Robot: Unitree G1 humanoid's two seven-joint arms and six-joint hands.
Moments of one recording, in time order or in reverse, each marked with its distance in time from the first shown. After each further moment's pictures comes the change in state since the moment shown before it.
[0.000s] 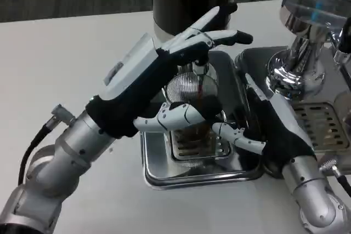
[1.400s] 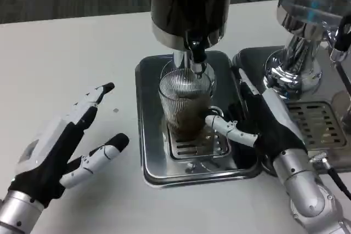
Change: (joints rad) left arm 0.383 0.090 0.205 0.037 0.172 0.232 0.196; right arm -0.064 0.038 -0.001 0.068 -0.006 0.008 -0.010
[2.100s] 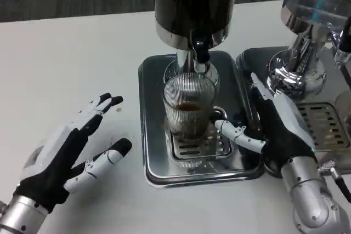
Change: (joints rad) left arm 0.002 0.000 -0.035 0.025 -0.013 0.003 0.010; right arm 0.079 0.002 -0.003 -0.121 -0.078 0.096 -0.047
